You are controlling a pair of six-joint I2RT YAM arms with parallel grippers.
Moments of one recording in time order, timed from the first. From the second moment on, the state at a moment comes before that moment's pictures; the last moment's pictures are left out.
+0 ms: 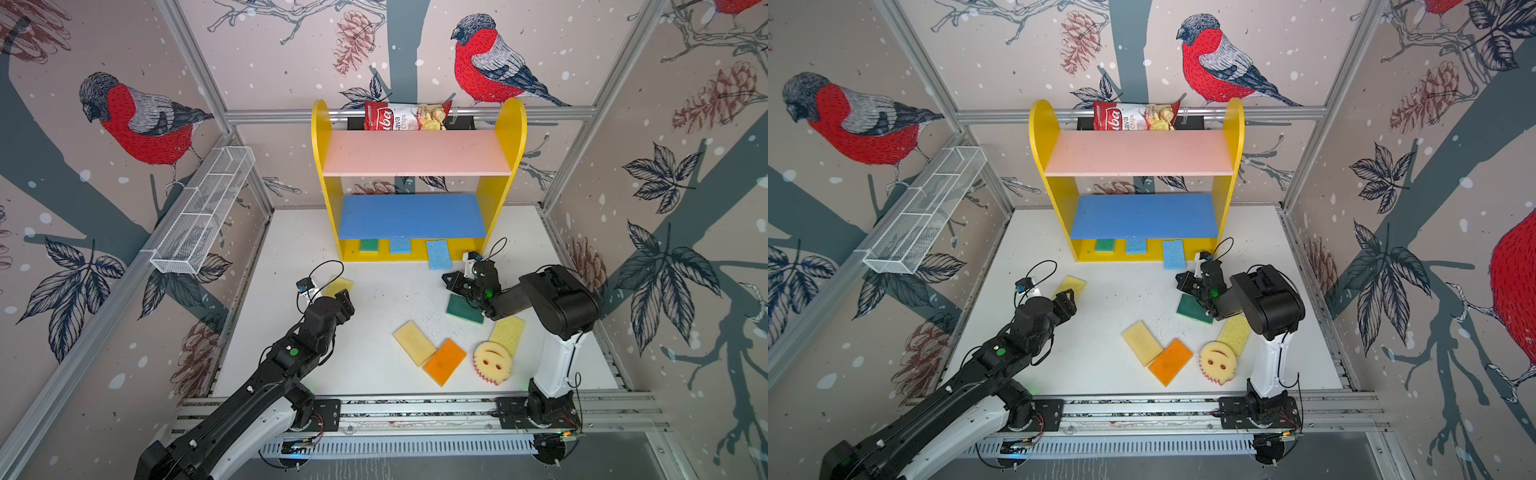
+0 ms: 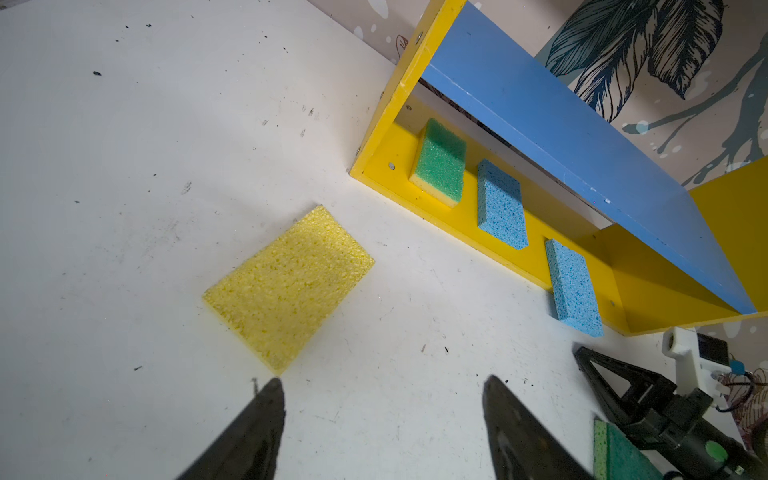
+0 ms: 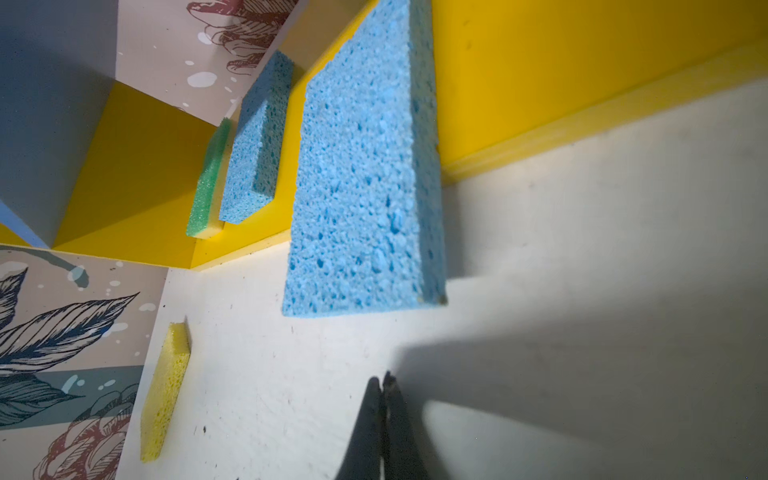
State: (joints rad) left arm -0.58 0.71 0.41 -0.27 -0.43 -0.83; right arm 0.39 1.96 0.65 0.80 -0.34 0.71
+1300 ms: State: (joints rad) left arm -0.58 0.75 0.40 -0.25 -0.42 -0.83; right arm 0.44 2.11 0.80 0.96 -0.21 0.76
